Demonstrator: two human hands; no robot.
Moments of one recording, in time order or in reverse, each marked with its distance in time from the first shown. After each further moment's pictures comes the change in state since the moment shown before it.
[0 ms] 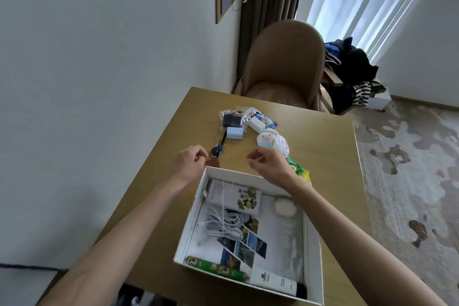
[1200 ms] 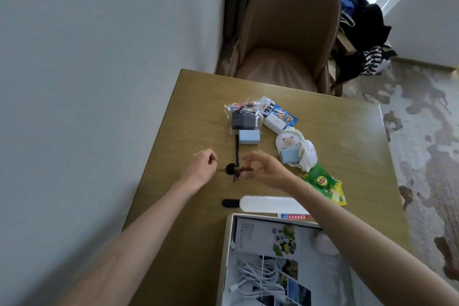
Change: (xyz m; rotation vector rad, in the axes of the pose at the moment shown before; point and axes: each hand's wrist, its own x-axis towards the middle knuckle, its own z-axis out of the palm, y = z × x) left_hand 0.141 -0.092 0.062 0.014 -0.333 -0.114; right_hand 0.143 0.043 0.068 0.018 -0.275 0.127
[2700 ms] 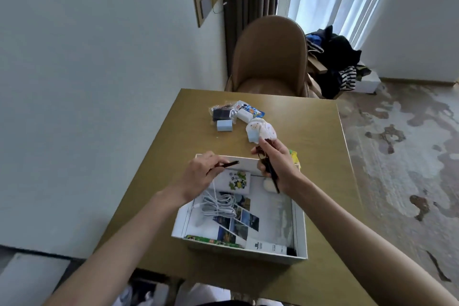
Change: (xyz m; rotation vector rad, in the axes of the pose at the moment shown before) left_hand -0.239 0.119 0.013 0.096 0.169 0.620; right_hand -0.239 -0.015 -0.016 1.017 0.353 -0.005
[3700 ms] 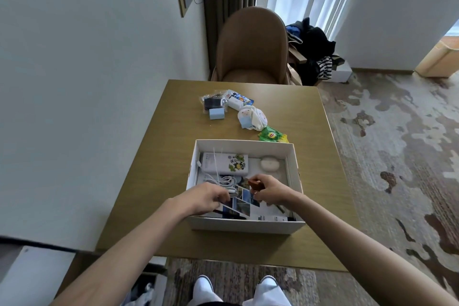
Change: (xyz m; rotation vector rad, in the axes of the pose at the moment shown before) left_hand -0.062 -0.019 0.040 0.018 -0.626 -0.097; right_hand -0.054 0.086 -0.010 -0.914 -0.165 0.290
